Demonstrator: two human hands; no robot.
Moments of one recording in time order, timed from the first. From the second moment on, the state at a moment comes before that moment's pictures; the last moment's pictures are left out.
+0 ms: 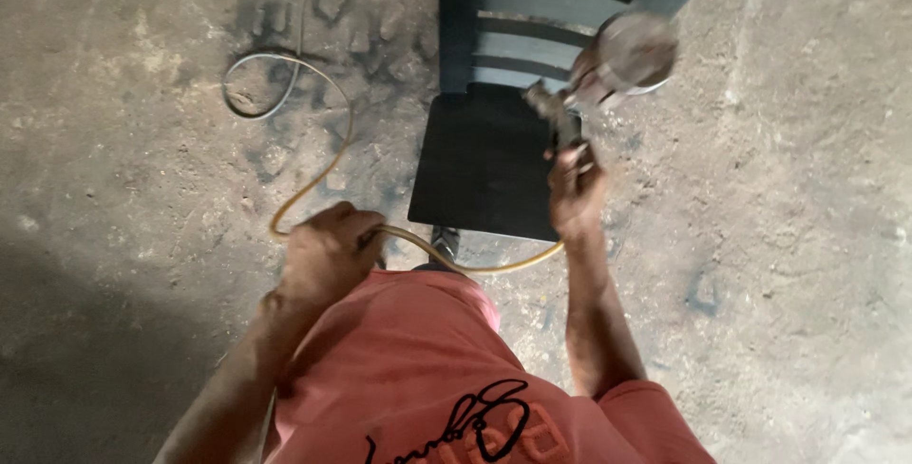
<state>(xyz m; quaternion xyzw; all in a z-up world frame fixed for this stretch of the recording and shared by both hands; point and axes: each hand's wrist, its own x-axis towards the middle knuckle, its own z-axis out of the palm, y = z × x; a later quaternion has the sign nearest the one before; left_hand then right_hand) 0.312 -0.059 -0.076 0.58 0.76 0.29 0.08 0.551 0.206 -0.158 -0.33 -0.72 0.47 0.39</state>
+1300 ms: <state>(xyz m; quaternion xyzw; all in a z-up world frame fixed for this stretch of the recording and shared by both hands) 0.292 -0.054 -0.078 0.61 0.75 0.26 0.08 0.513 0.194 -0.216 -0.48 -0.63 0.48 0.38</state>
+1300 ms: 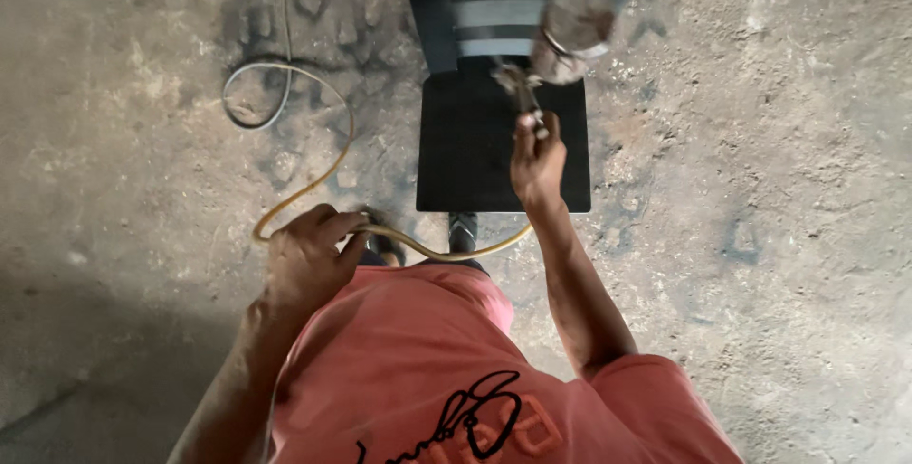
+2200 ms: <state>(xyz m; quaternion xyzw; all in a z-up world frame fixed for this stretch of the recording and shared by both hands) 0.089 -0.040 -0.123 0.76 0.55 0.23 0.26 0.437 0.099 -0.262 -0.63 -0.56 0.18 0.51</state>
